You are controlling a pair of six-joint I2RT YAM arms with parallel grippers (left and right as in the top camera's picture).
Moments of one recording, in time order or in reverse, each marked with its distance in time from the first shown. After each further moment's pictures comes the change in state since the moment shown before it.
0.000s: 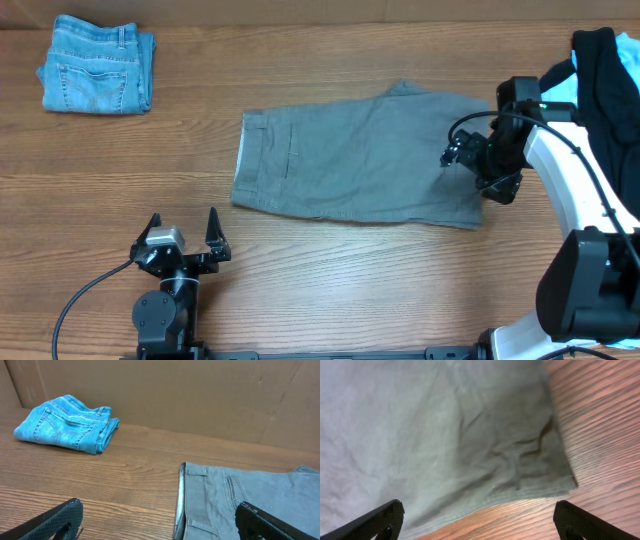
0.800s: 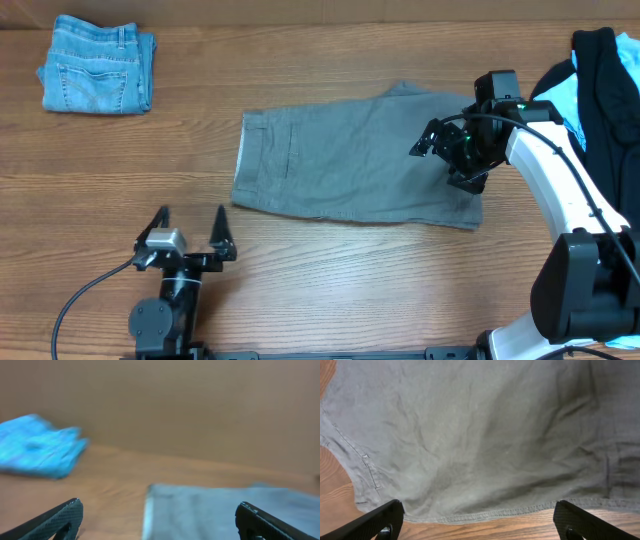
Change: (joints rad) left arm 0.000 0.000 0.000 0.133 0.151 -0.063; right arm 0.087 0.000 0.000 0.111 -0.178 0.028
